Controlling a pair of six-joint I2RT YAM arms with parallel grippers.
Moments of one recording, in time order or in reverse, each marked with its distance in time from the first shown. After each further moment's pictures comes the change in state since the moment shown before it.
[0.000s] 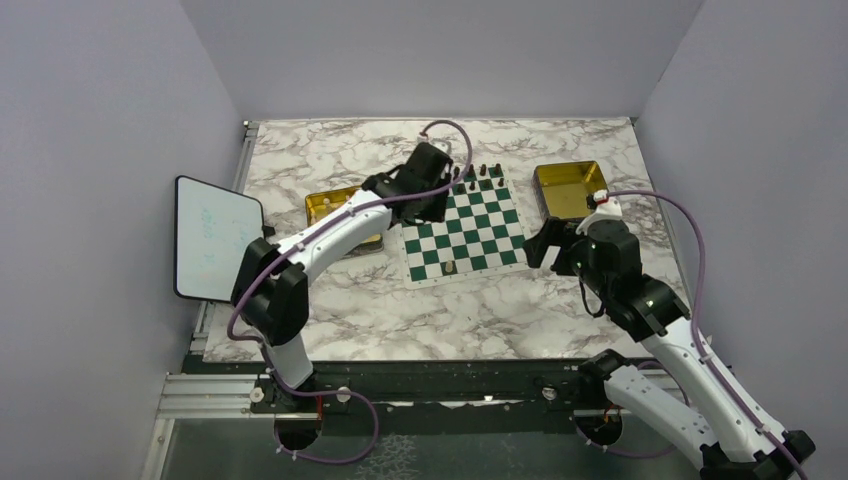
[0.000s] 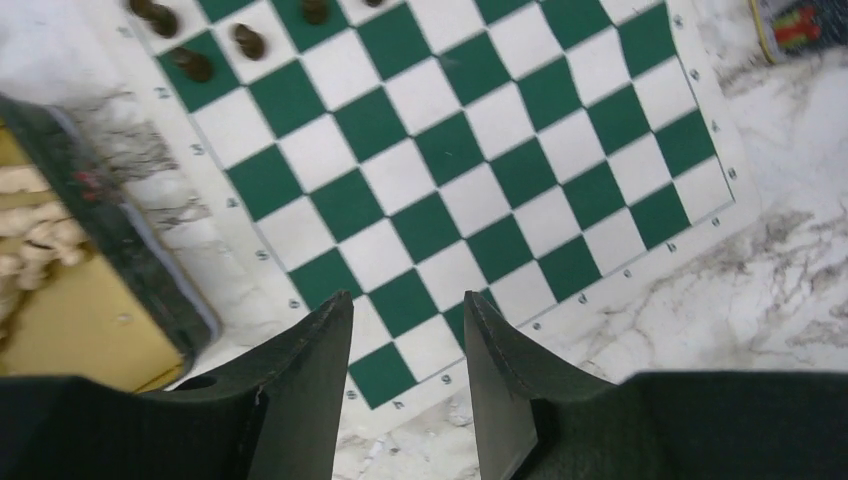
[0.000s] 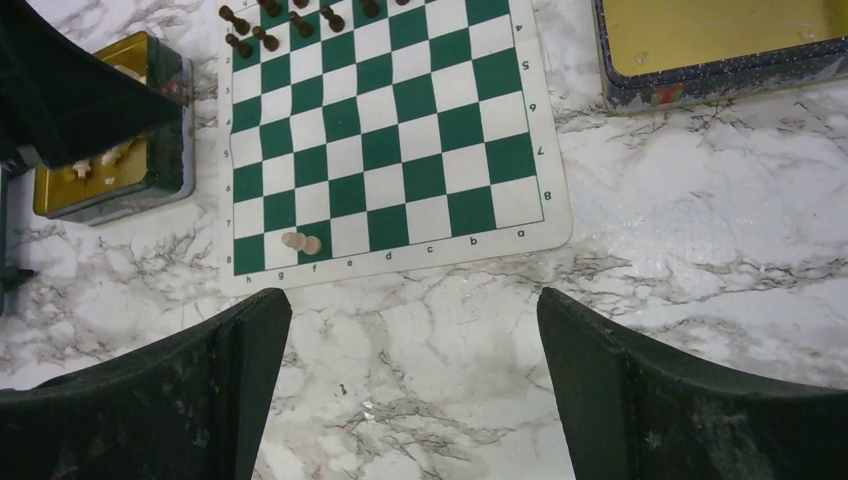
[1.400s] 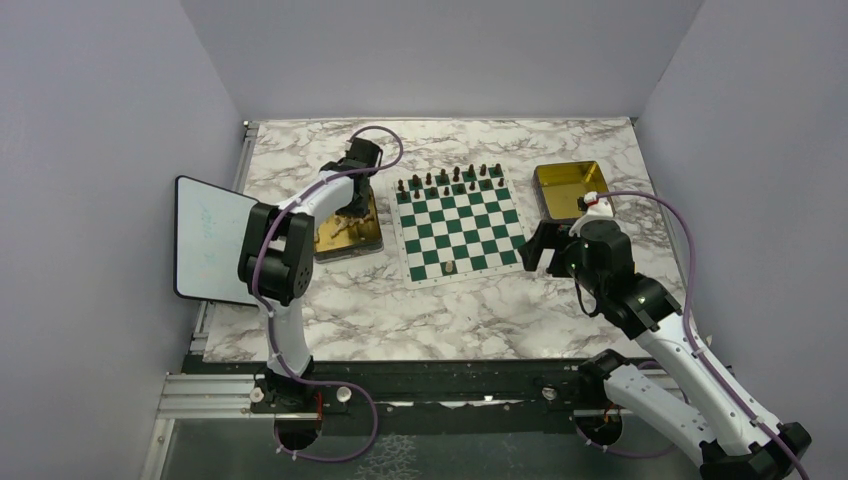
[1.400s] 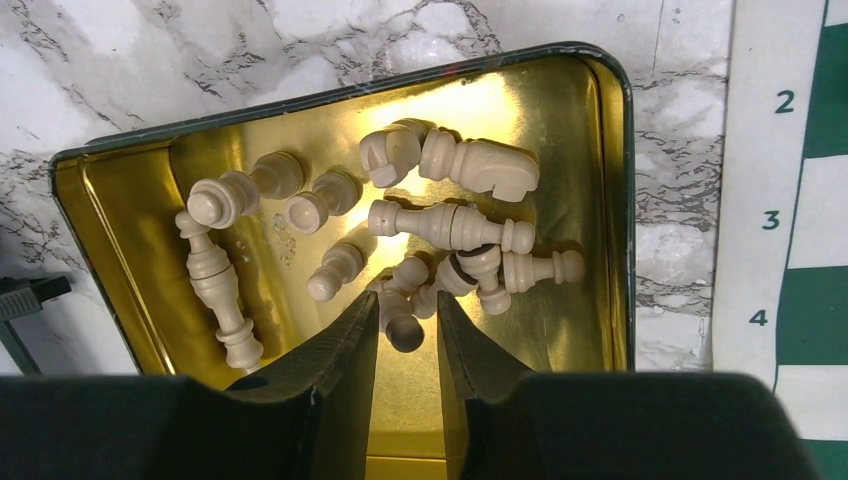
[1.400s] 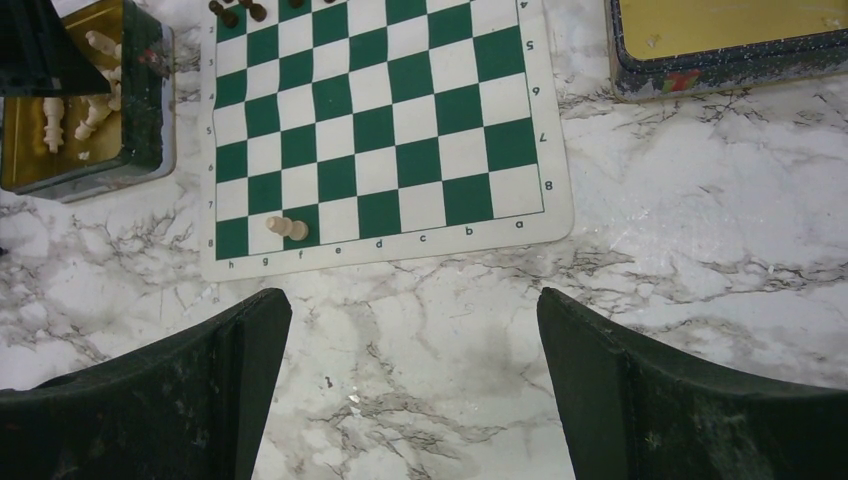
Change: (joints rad) left arm 0.440 0.196 -0.045 -0.034 -0.169 0.177; right arm 0.000 0.026 -0.039 0.039 -0.026 -0.027
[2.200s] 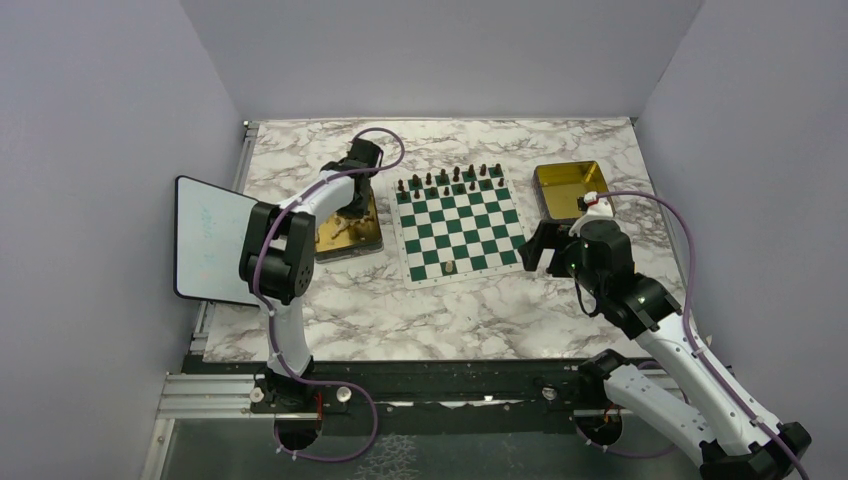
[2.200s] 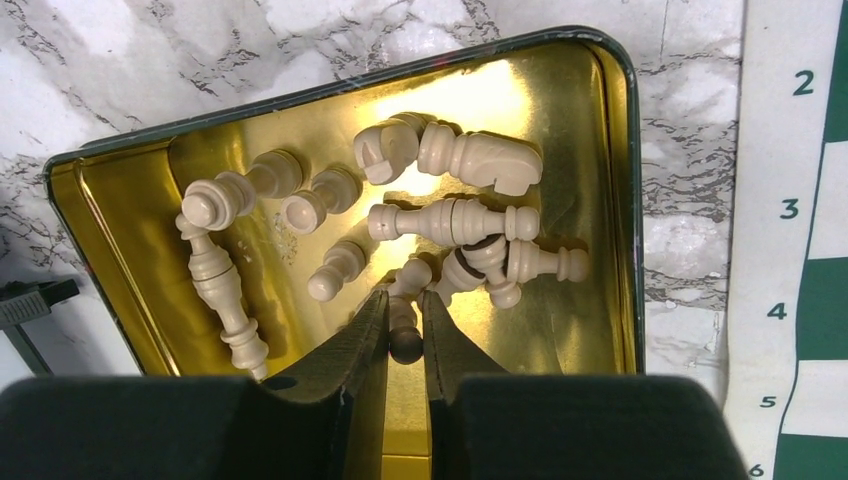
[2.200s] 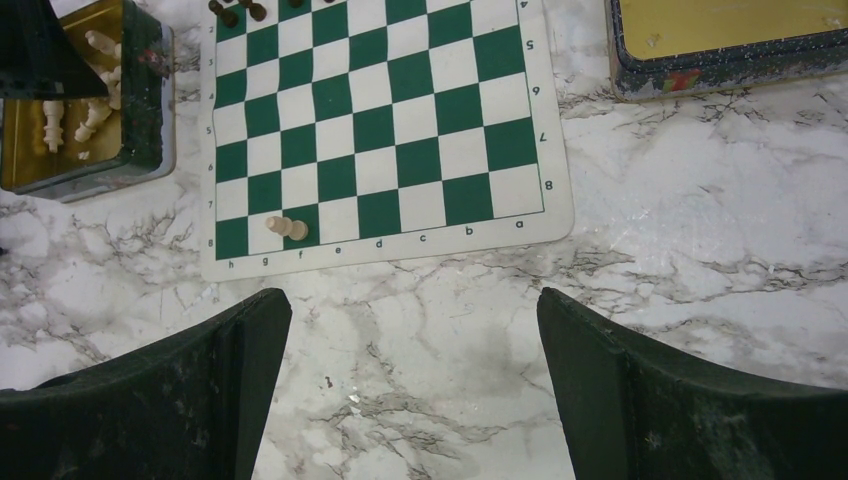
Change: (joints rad) left arm 0.001 0.019 0.004 -0.008 0.000 0.018; right arm 0.000 0.001 0.000 0.000 0.000 0.000
